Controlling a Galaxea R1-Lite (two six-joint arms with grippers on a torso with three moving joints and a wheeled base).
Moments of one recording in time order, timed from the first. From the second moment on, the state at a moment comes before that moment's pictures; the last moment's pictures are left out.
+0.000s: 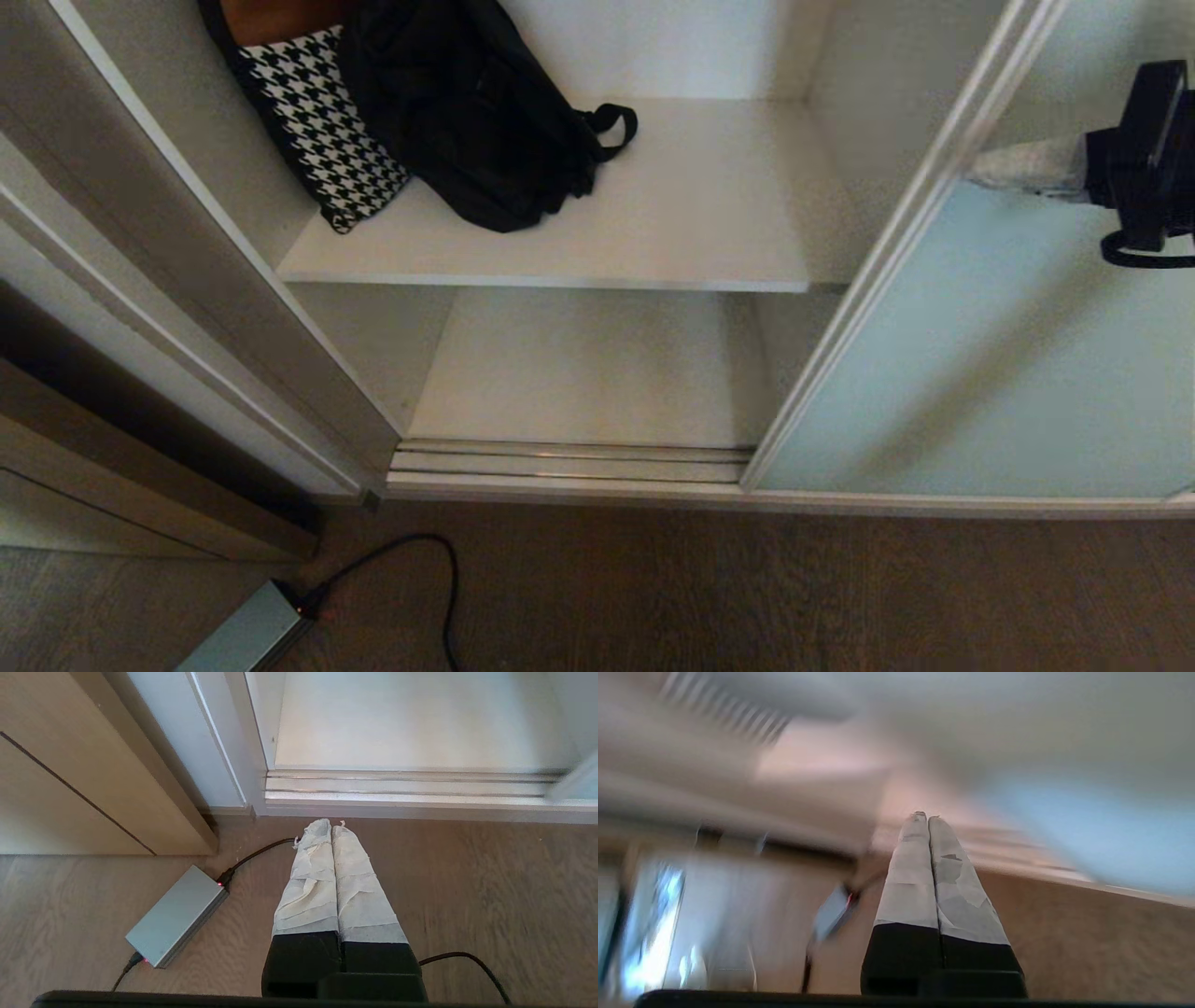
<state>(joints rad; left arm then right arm) 0.02 0.00 0.00 0.00 -0.02 0.05 0.21 1.38 -1.43 0.14 0.37 0.48</state>
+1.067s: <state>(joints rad) 0.02 0.00 0.00 0.00 -0.02 0.05 -0.32 0.99 -1.28 0.16 0.30 0.41</state>
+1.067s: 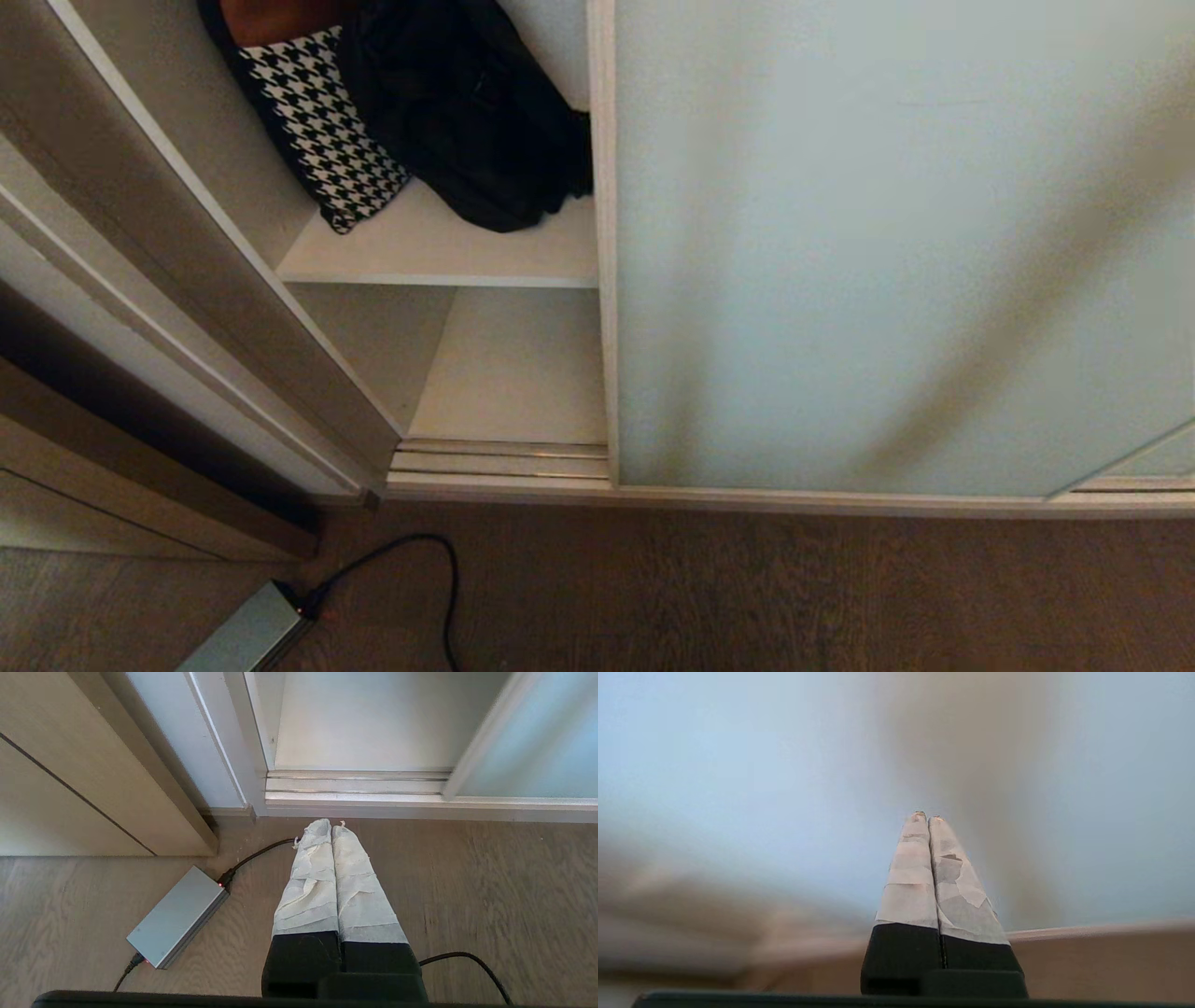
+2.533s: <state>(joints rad) 0.02 0.00 0.00 0.00 -0.02 0.05 -1.20 1.49 -1.72 0.17 0.71 0.40</state>
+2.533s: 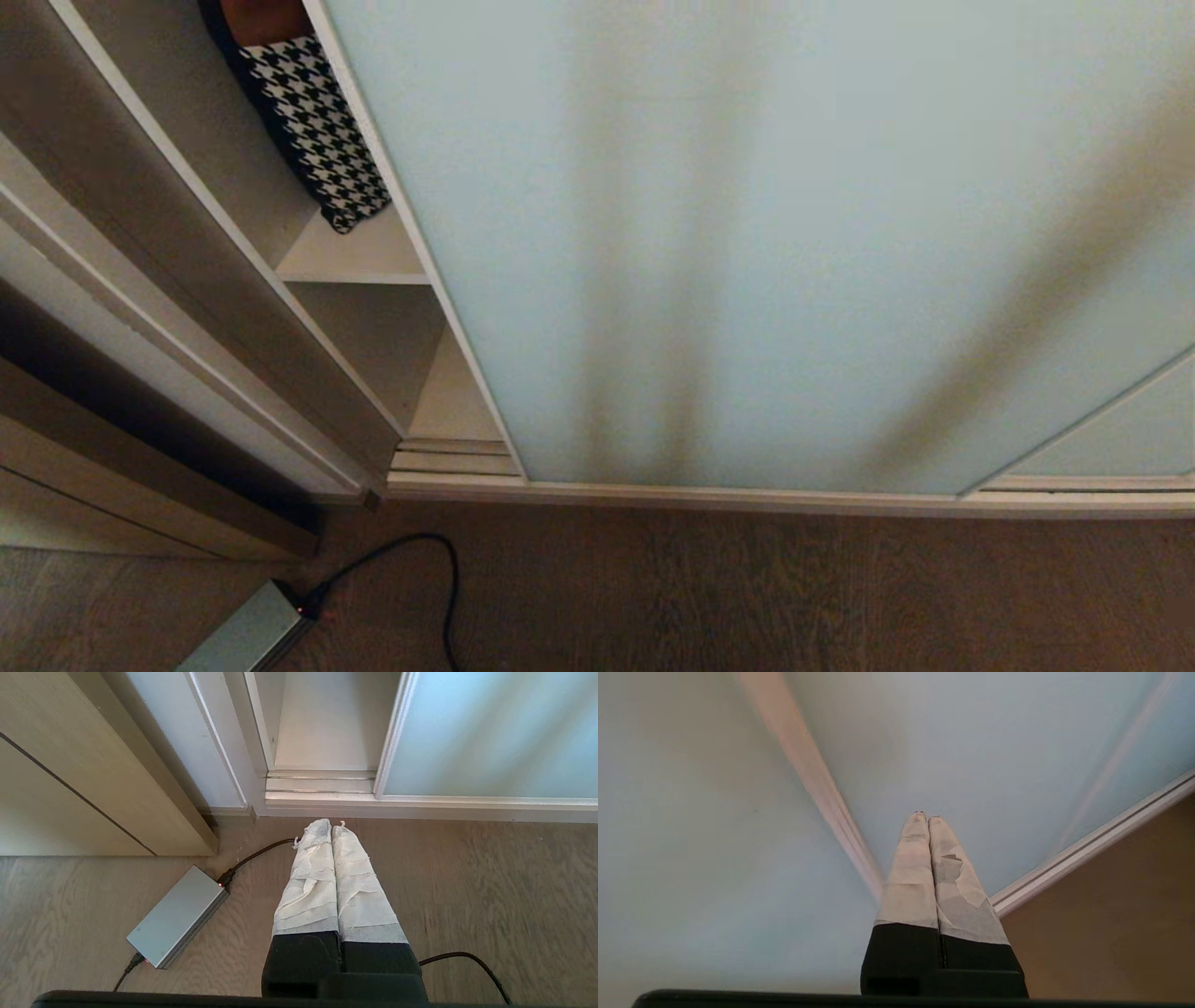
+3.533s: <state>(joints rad) 0.02 0.00 0.00 0.00 -0.02 0.05 -1.08 1.72 -1.91 0.44 1.00 0.55</state>
